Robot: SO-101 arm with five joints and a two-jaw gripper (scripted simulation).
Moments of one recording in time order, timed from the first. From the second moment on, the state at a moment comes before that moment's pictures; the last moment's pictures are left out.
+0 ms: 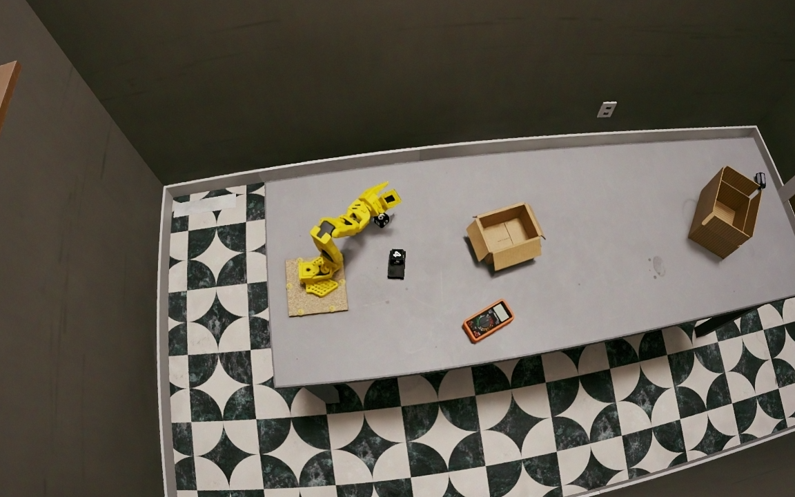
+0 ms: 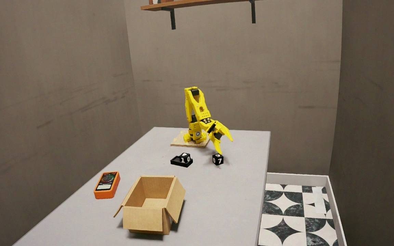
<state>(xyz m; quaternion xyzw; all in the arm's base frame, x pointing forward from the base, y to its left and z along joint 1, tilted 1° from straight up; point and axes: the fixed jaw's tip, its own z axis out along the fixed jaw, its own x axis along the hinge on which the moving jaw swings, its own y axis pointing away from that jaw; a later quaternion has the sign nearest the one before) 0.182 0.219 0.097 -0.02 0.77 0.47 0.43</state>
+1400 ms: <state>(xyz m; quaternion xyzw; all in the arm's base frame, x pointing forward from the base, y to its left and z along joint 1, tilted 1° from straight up) 0.172 0.209 0.112 -0.14 0.83 0.35 0.42</state>
